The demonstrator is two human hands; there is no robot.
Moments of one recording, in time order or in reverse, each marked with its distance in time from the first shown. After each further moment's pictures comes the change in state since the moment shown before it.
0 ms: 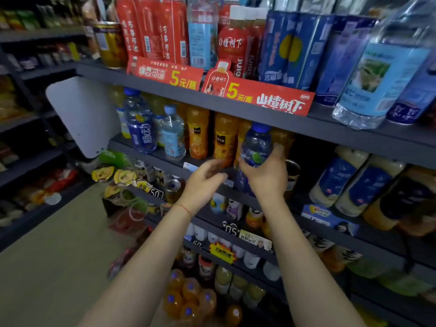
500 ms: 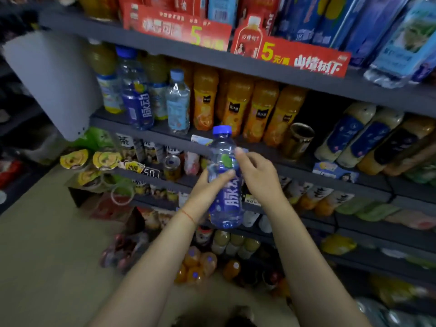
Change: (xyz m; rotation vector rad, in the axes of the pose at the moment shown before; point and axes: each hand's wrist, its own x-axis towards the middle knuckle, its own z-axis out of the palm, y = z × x) left_hand -0.045 -0.070 -0.063 -0.471 -0.284 -0.314; right_hand -0.111 -0.053 0.038 0.178 -0.276 0.213
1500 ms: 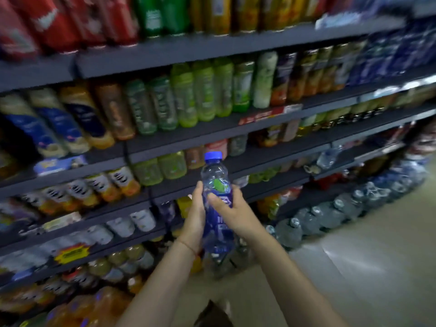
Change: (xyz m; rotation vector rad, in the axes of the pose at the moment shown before) left_hand -0.141 -0.233 0.586 -0.104 -0.343 -0.366; right_hand -0.239 0.310 -0.489 0.489 0.285 0.315
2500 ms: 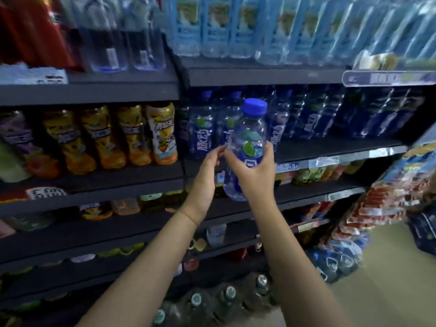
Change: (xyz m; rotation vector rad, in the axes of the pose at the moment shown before) left_hand 0.389 -0.156 0.659 0.436 -0.094 0.527; right_hand 0.326 -0.128 -0.727 -0.094 0.369 -0.534
